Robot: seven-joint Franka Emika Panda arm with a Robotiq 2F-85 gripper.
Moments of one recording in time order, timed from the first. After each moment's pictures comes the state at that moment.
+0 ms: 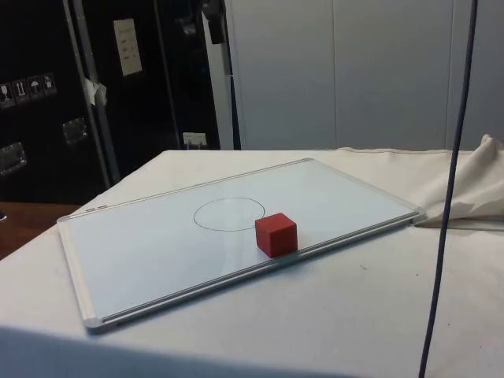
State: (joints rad) arm 0.20 0.05 -0.20 -1.87 0.01 1.85 -0.01
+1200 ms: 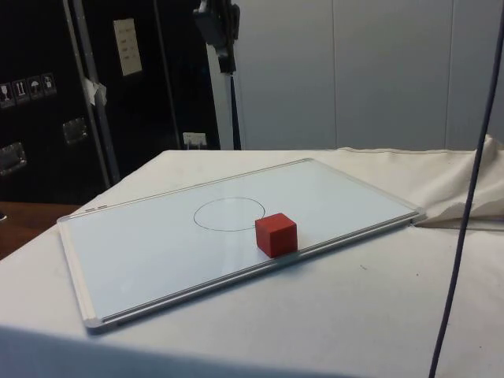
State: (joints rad) arm 0.21 -0.07 -0.14 -2.08 0.01 1.95 0.05
